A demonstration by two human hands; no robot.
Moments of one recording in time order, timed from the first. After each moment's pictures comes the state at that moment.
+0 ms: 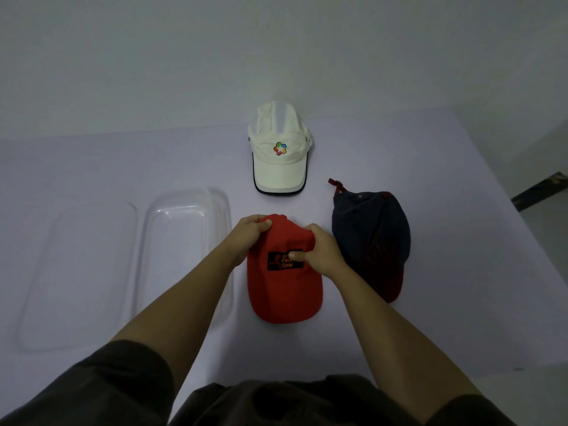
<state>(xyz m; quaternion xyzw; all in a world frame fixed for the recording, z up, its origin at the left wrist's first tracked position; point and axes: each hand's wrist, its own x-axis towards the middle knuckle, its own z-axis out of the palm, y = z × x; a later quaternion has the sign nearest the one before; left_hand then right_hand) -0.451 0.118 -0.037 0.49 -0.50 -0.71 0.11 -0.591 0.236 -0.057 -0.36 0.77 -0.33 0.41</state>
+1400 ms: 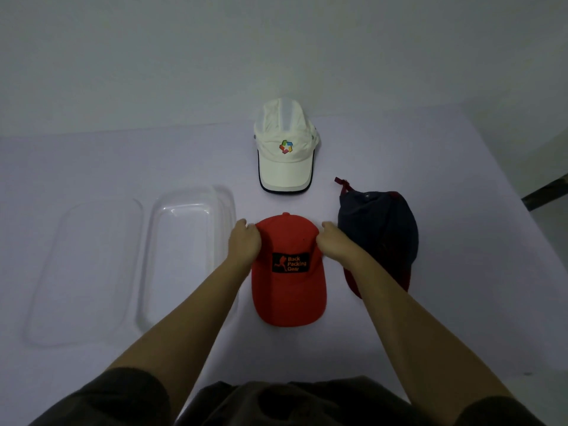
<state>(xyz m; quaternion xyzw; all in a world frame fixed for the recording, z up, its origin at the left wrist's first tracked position) -0.445 0.136 -0.037 0.64 -0.55 -0.52 0.13 -0.603 0.219 -0.023 -0.28 0.81 -0.19 0.49</state>
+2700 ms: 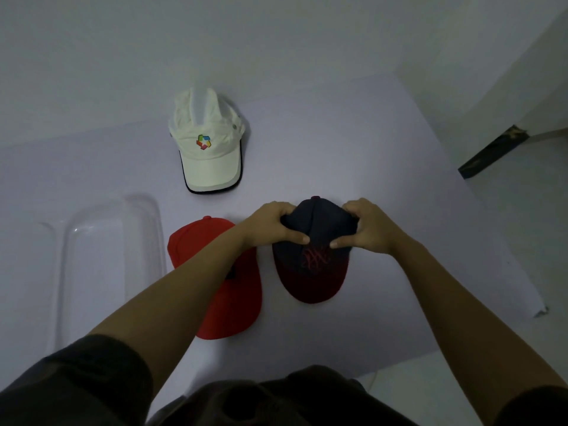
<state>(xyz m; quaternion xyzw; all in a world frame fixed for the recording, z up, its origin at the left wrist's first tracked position) -0.604 0.180 -0.010 0.27 -0.77 -0.57 -0.09 -0.782 0.336 -0.019 -0.51 0.74 -0.26 0.35</state>
